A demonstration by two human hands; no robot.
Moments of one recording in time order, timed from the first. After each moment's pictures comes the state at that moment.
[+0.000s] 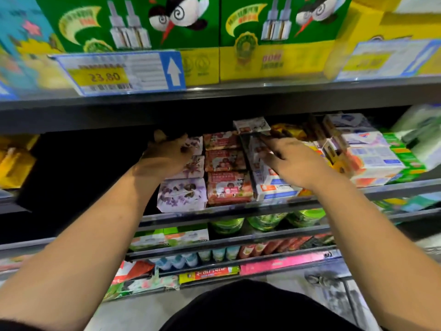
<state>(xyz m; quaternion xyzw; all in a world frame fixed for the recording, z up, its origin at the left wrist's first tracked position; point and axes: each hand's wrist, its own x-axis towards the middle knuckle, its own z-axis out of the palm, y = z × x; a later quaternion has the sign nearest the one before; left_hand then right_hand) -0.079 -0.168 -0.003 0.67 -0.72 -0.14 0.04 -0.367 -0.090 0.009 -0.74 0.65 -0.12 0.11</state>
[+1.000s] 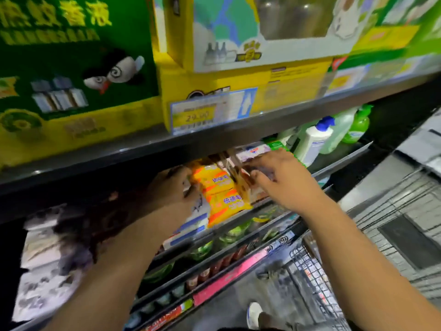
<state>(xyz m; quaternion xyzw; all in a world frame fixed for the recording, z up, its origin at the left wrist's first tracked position) -0.266 -0.105 0.037 0.48 -0.83 -0.22 0.14 -0.502 -0.008 0.044 -0.64 0.74 -0.20 0.00</state>
